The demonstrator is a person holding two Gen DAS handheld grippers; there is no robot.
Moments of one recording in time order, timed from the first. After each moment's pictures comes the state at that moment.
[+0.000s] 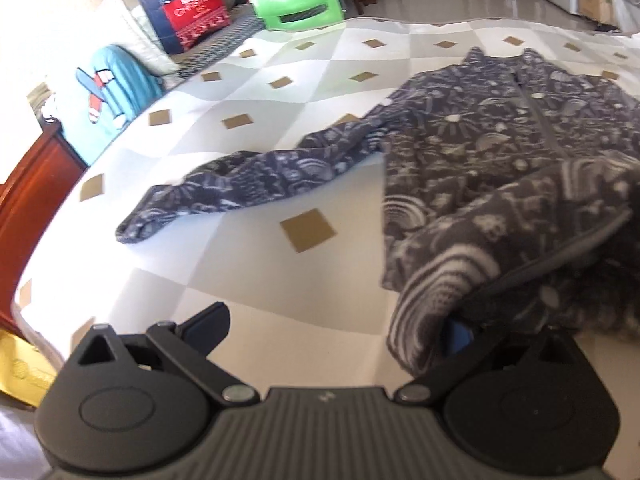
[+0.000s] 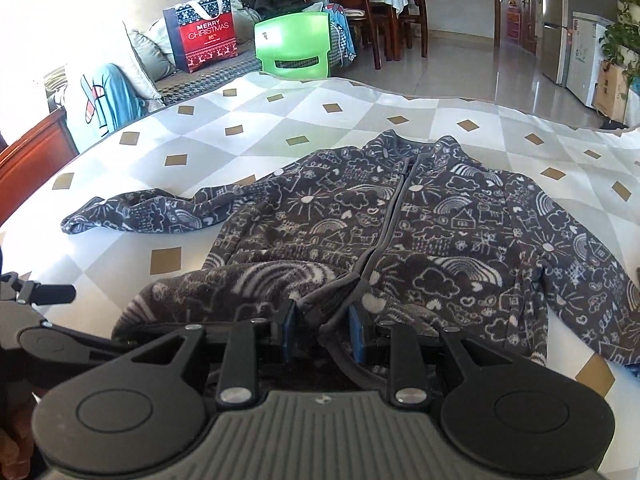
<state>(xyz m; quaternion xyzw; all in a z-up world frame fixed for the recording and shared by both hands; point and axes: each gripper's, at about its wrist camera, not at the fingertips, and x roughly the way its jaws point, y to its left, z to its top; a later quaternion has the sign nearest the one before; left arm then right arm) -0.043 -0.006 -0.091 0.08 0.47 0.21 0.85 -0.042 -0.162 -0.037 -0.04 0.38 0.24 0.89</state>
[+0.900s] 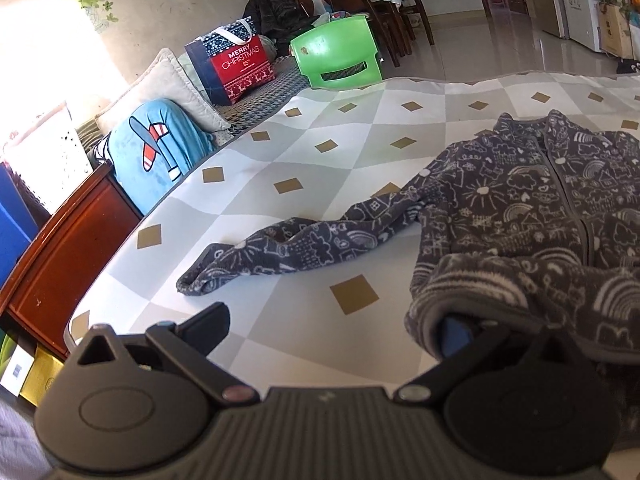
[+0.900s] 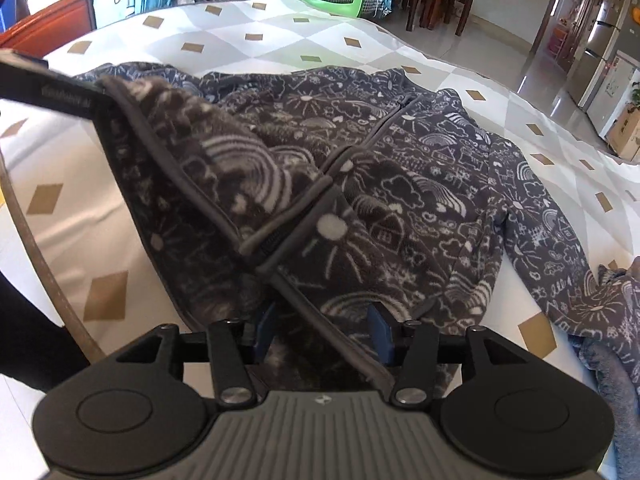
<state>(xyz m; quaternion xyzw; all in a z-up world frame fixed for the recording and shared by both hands) -0.052 -0.015 -0.040 0.10 0.40 0.24 0.88 -0.089 -0.202 -0.071 -0.20 0.43 0.25 0.85</state>
